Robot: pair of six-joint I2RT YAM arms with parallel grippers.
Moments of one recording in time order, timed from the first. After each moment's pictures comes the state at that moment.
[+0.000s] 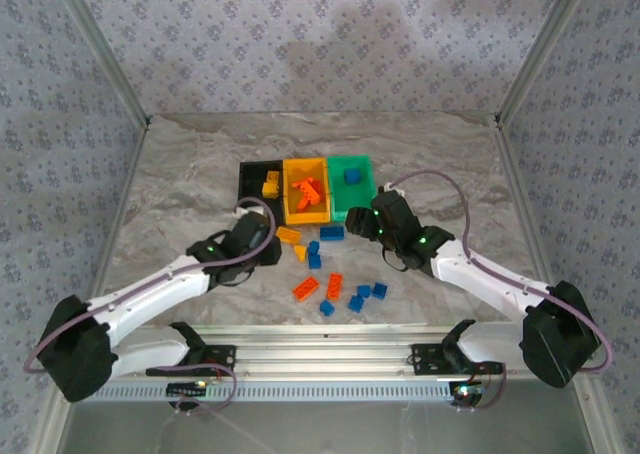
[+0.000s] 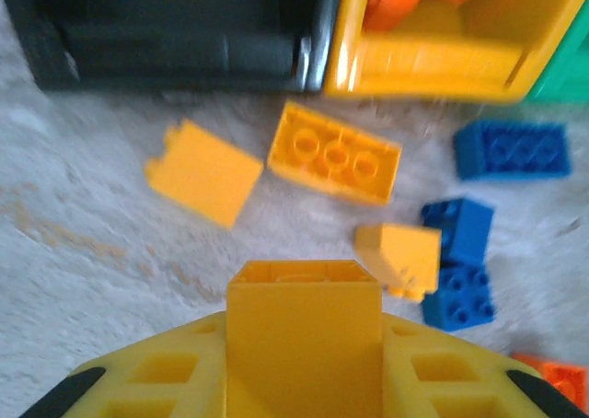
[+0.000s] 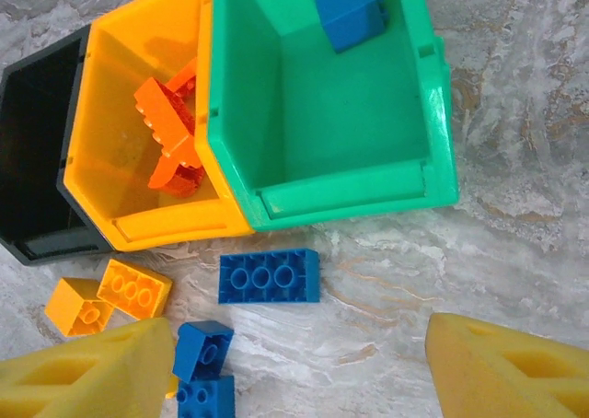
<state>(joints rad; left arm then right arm) -0.73 1.12 0.72 -0.48 -0.22 -0.72 0.68 1.22 0.76 -0.25 0.18 0.75</state>
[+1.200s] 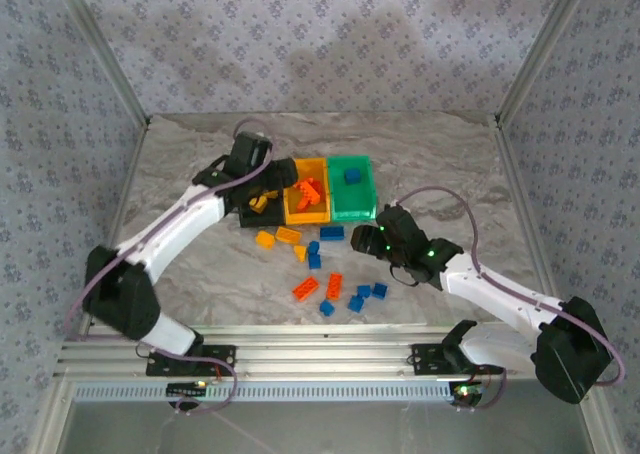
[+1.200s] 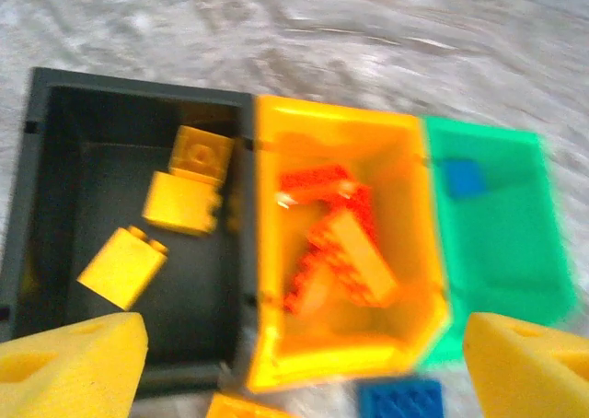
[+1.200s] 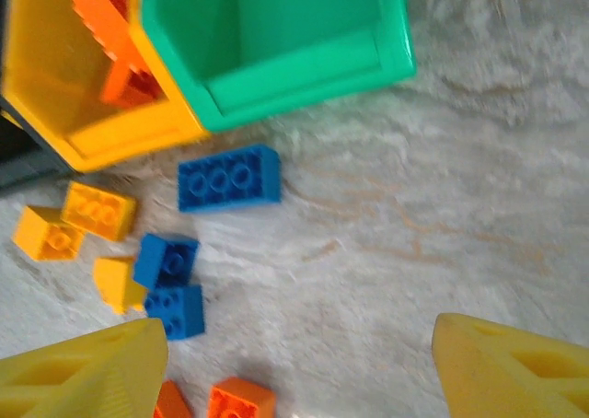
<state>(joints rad) -0.55 1.45 1.23 -0.50 -0.10 -0.61 0.71 1.12 0.67 -0.38 0.12 0.83</state>
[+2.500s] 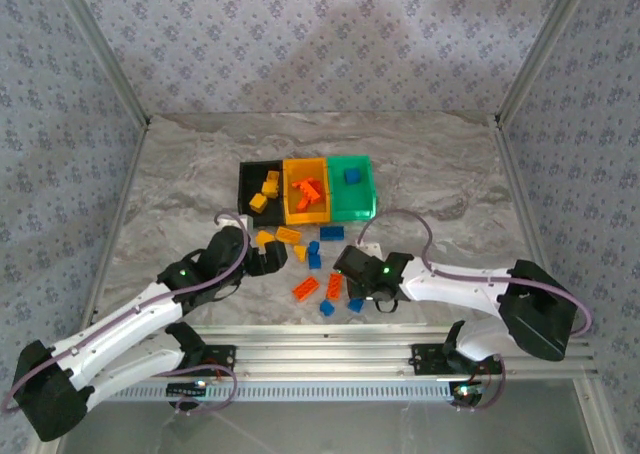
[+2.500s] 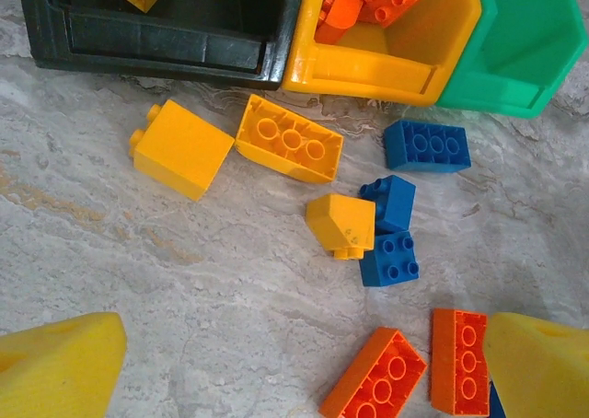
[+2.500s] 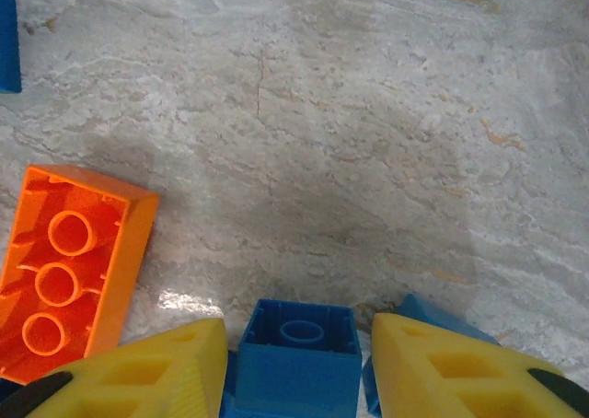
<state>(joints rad) -0.77 0.84 0.56 -0.46 -0.15 -0.79 1.04 1.37 0.72 -0.62 0.25 0.88</state>
